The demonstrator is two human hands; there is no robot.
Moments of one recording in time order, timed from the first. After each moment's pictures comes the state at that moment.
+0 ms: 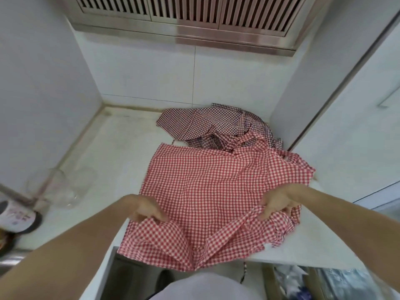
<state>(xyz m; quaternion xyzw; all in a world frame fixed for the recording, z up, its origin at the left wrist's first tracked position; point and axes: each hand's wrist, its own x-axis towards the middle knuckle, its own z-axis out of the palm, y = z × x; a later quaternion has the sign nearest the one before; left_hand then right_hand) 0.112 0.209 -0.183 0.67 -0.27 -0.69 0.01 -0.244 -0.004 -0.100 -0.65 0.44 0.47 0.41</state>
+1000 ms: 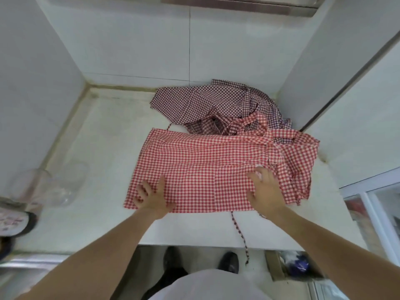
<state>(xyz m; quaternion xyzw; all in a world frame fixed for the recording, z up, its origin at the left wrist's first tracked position) 0.069 0.198 -0.235 0.86 -0.37 -0.34 -0.10 -0.234 0.038 -0.198 -0.88 0.46 0.00 0.08</state>
